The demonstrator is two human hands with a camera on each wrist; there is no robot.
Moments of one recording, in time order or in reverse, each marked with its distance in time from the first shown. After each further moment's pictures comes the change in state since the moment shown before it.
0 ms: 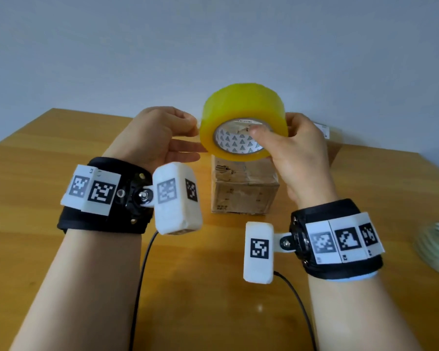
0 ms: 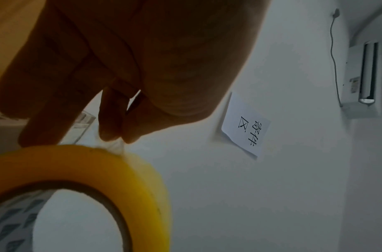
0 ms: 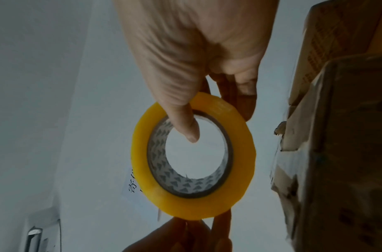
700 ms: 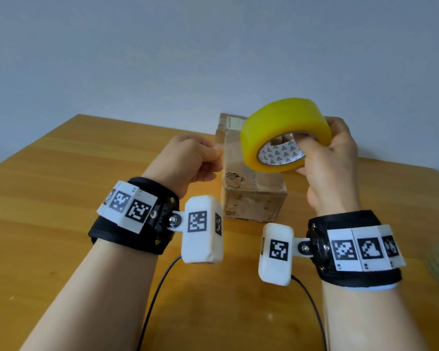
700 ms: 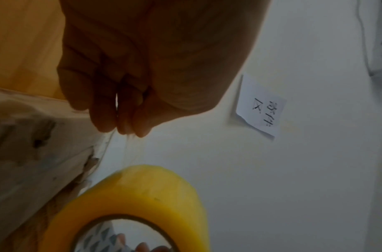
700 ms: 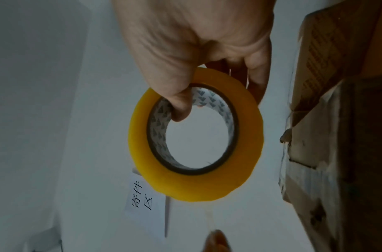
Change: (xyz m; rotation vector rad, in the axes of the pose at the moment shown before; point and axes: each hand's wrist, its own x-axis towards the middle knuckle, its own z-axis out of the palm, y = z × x) left_hand -0.016 -0.020 0.023 0.054 0.101 0.008; right_hand -0.001 -0.007 -0.018 0.184 0.098 0.033
